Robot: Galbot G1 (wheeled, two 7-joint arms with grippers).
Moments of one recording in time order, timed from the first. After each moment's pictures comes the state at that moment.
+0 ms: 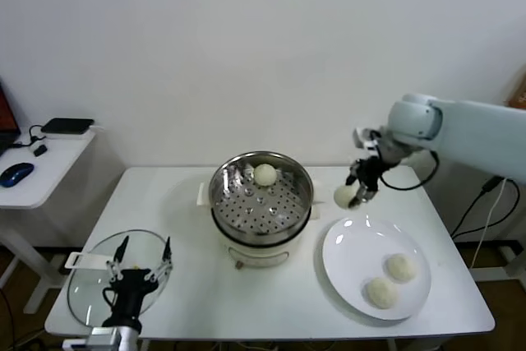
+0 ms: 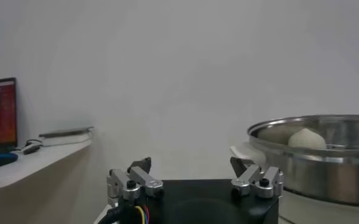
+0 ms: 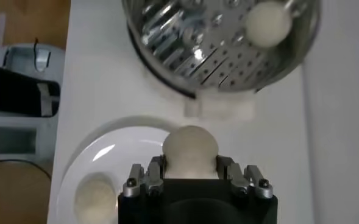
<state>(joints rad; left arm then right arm) 1.69 -1.57 -0.69 -2.14 0.04 -0.04 0.07 0.90 0.83 -1.63 1.41 0.75 -0.41 -1.00</state>
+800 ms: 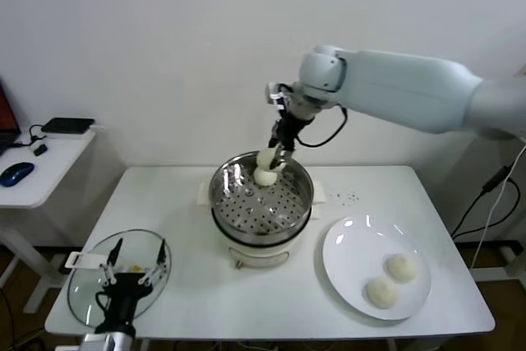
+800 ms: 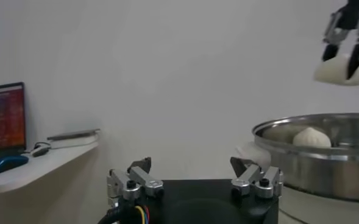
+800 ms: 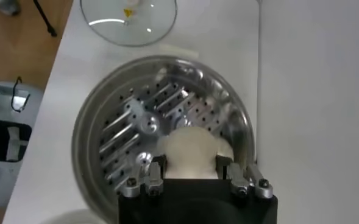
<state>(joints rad) 1.73 -1.56 -0.71 -2.15 0.03 -0.06 0.07 0.77 1.29 -1.47 1.09 0.82 -0.45 -0.98</state>
